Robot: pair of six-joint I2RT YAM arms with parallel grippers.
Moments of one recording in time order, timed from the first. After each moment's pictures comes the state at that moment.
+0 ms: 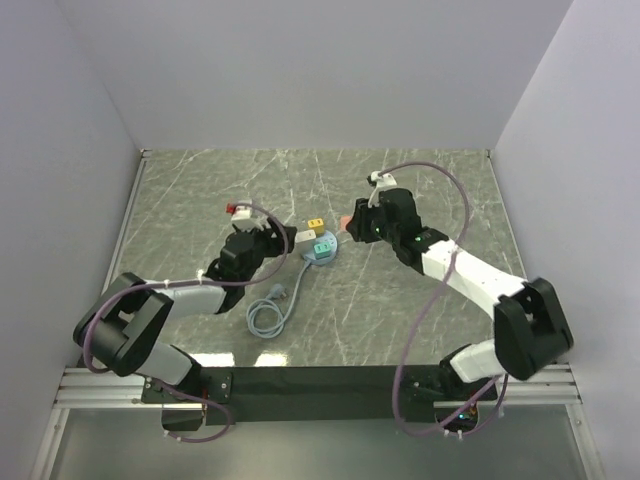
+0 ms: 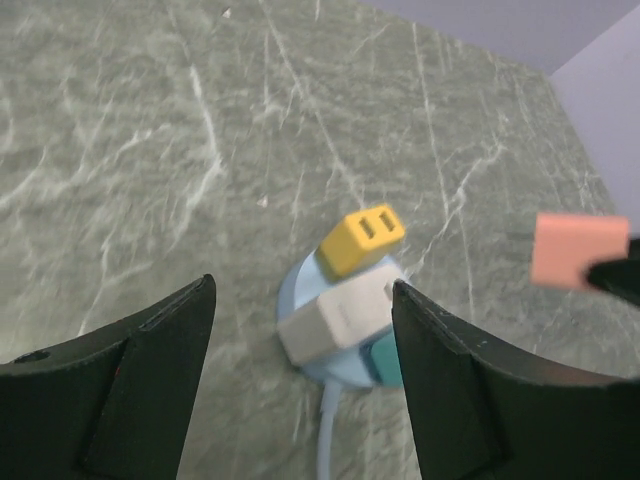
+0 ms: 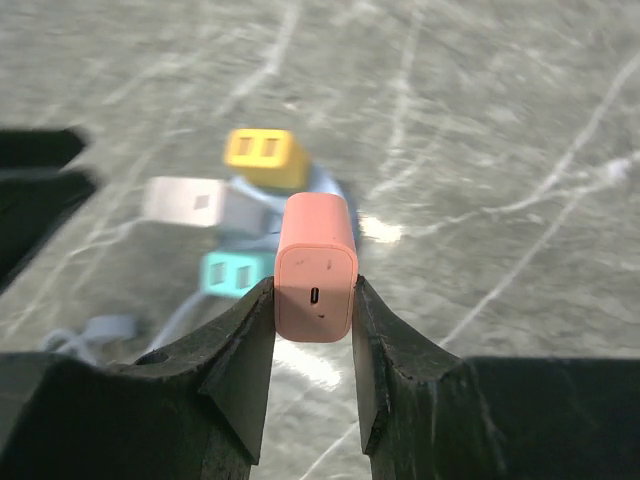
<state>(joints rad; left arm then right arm) -0.57 1.46 0.52 0.78 -0.20 -0.54 0.53 1.36 0.88 0.00 -0.06 0.30</state>
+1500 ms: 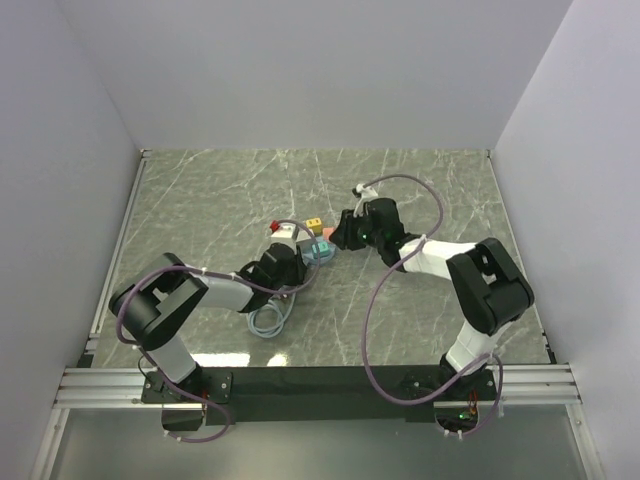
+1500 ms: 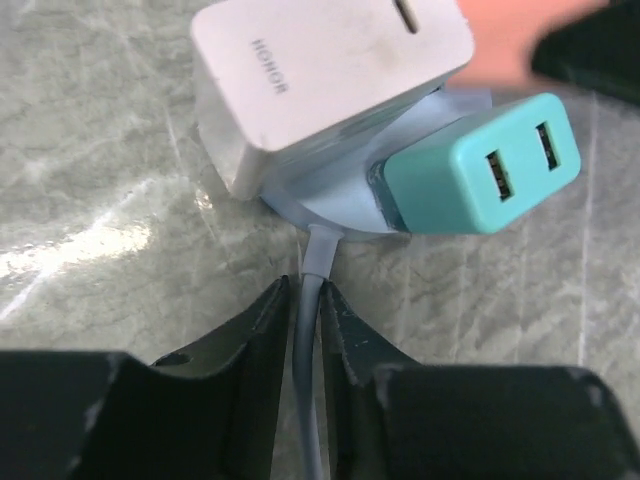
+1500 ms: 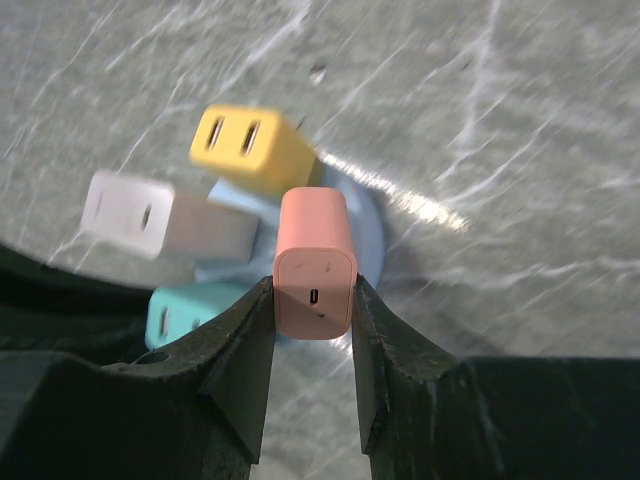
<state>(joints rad) -0.74 1.66 0.58 0.51 -0.21 -0.54 0.48 1.72 0.86 0.35 -0.25 0.36</state>
